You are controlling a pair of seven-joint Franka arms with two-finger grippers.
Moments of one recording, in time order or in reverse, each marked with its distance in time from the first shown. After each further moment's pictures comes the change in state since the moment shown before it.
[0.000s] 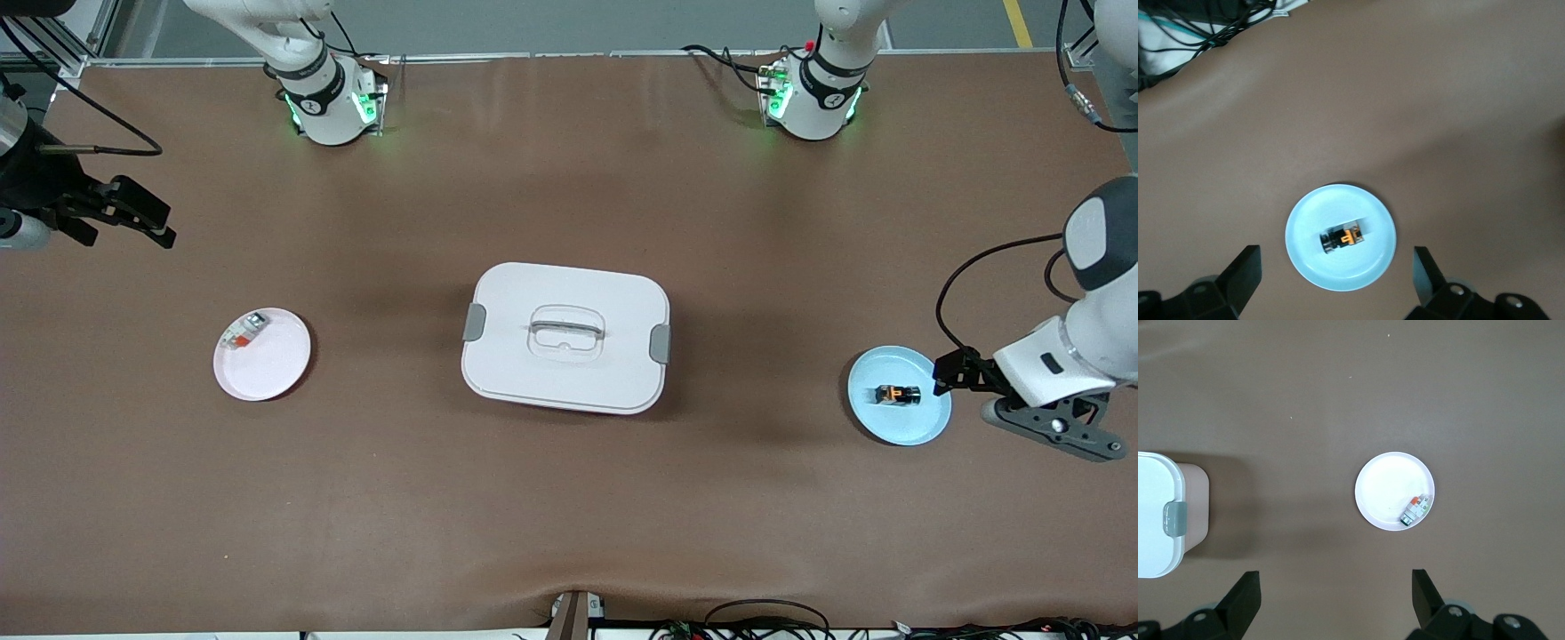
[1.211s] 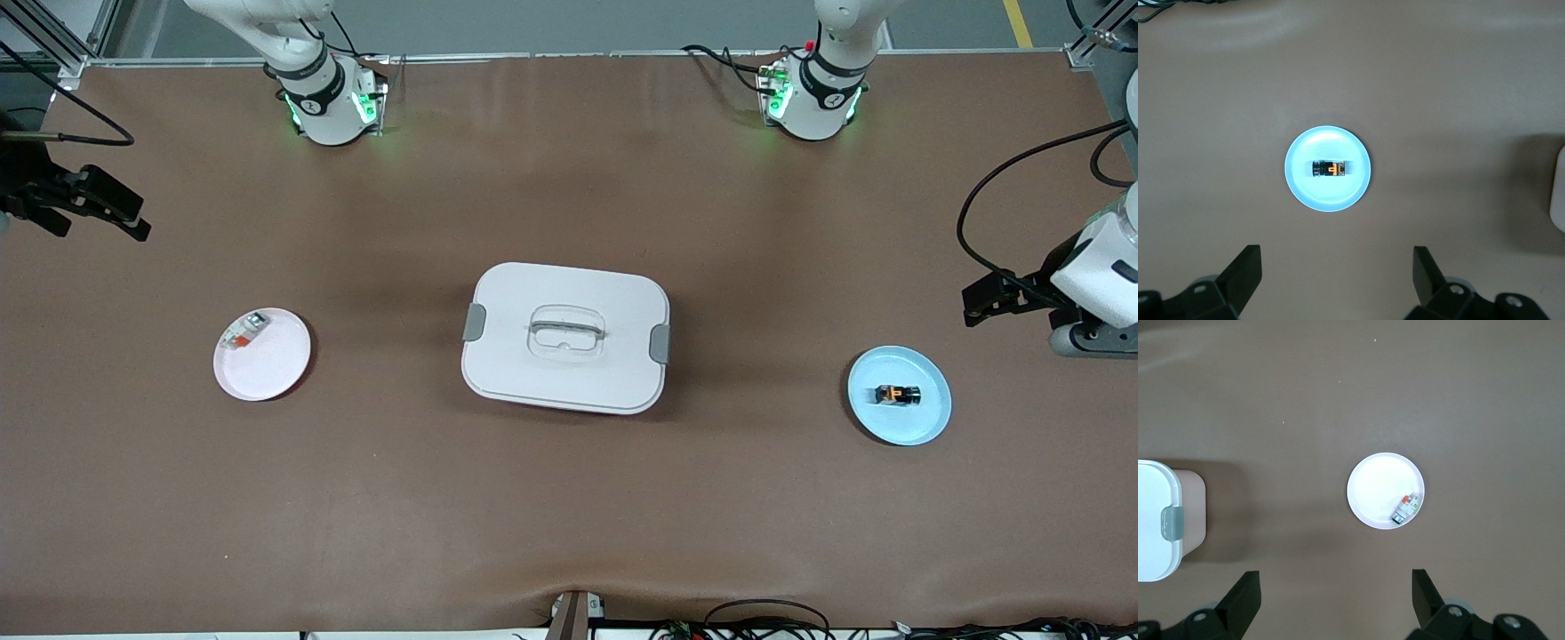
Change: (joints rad) left arm 0.003 -0.216 -0.013 0.037 -0.101 -0.261 -0.249; right arm -0.016 0.000 -0.015 0.044 -0.003 -0.036 0.000
